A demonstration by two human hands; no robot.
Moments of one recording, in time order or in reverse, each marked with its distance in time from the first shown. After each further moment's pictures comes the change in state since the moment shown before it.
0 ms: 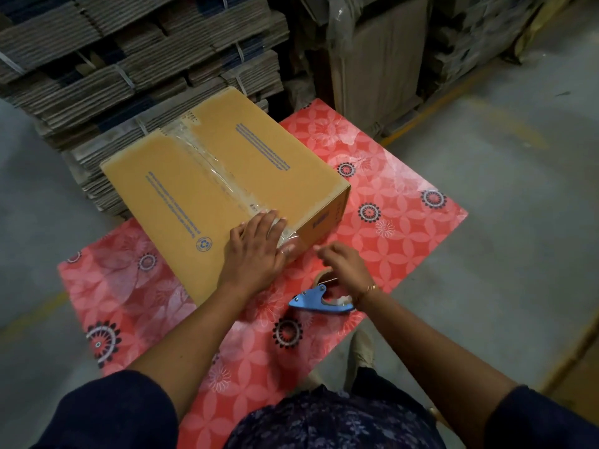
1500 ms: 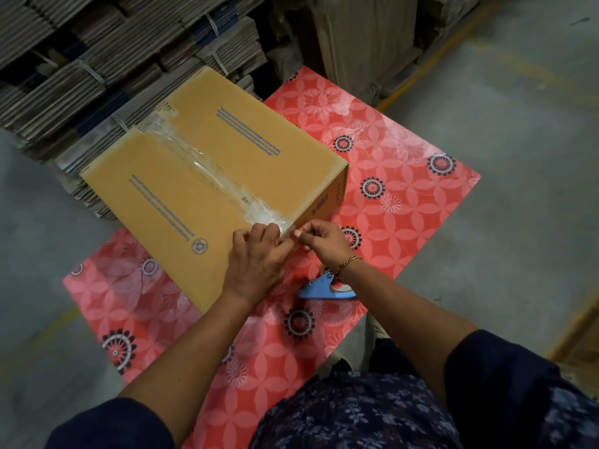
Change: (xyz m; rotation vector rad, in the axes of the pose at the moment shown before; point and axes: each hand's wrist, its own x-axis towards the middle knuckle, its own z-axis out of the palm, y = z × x) left_hand -0.007 0.008 -0.010 0.057 0.133 0.247; right_hand 0.051 0.007 0.039 0.167 -0.034 -0.053
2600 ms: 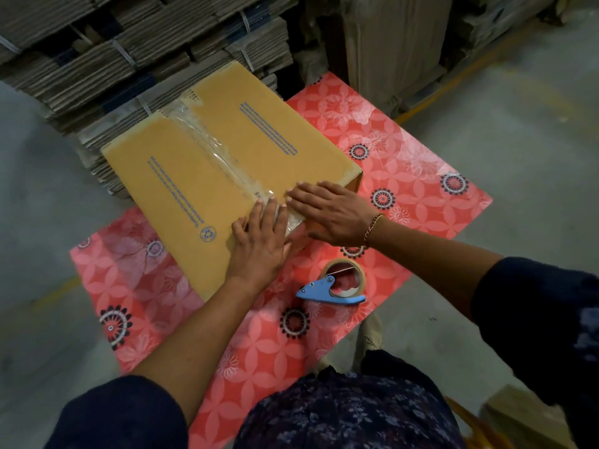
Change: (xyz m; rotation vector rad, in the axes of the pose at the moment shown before) left_hand 0.004 -0.003 0.015 0.102 -0.267 -0.265; right_hand 0.045 -0.052 -0.053 -1.496 -0.347 -1.023
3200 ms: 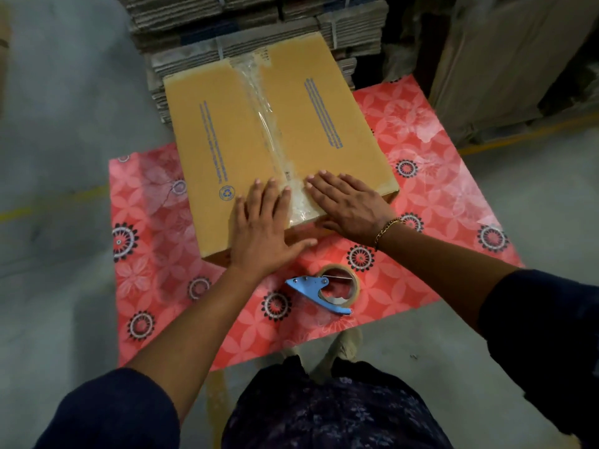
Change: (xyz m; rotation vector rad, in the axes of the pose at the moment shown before) left_hand -0.015 0.025 -0.015 -0.185 -0.081 -0.429; right_hand 0.027 0.030 0.008 -0.101 -0.011 -0.206
